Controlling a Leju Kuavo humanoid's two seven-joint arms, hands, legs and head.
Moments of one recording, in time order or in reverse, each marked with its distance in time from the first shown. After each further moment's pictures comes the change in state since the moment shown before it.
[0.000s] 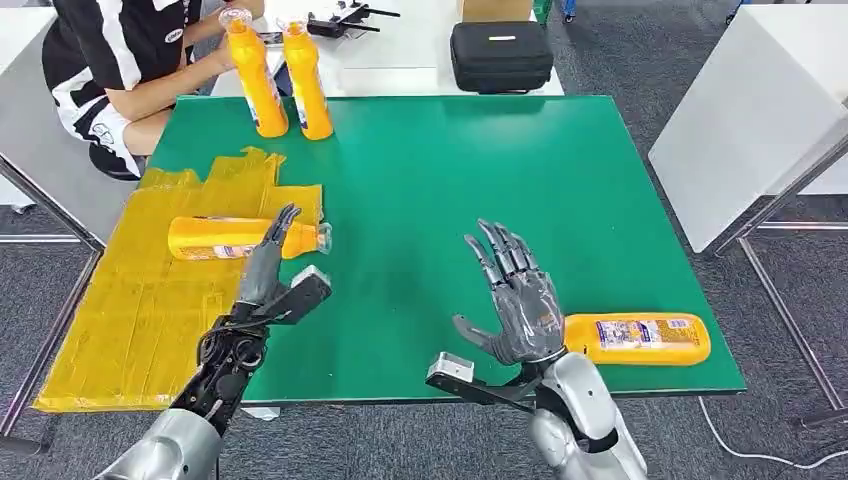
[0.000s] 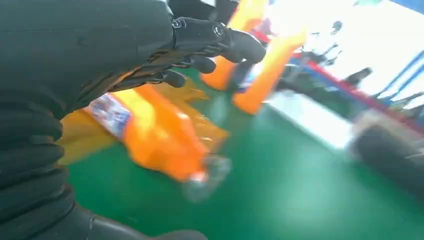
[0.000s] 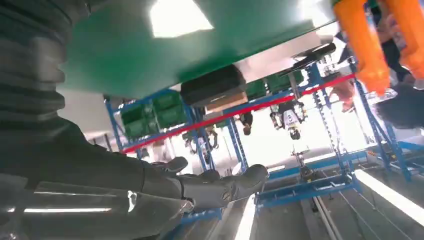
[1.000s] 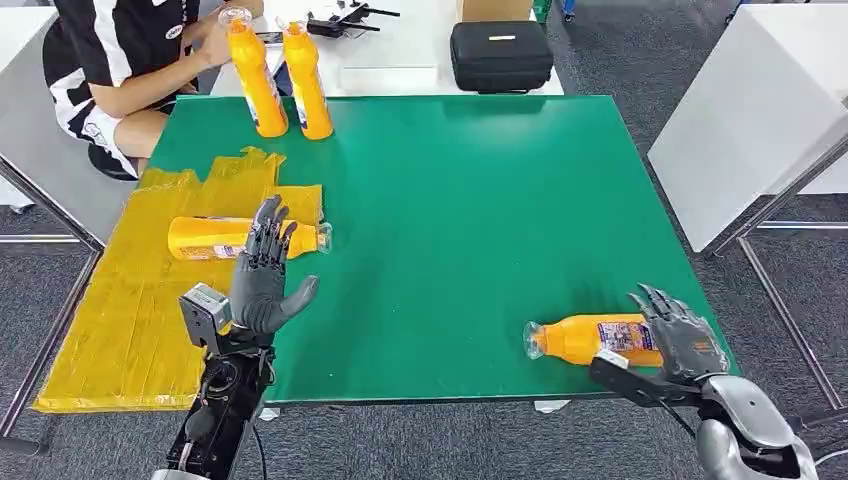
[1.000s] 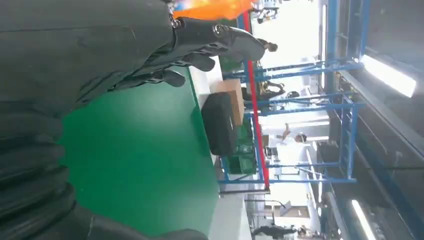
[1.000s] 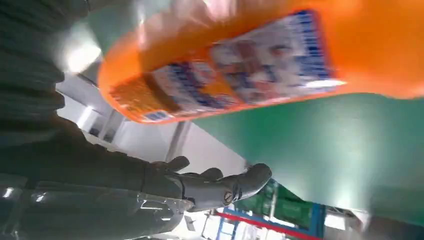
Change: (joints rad) left arm 0.233 -0.069 -0.006 -0.463 0.654 -0.540 -0.116; right arm 0.111 -0.316 -0.472 0.108 0.000 0.472 -0.021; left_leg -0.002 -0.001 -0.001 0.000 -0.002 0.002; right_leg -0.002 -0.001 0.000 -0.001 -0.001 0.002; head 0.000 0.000
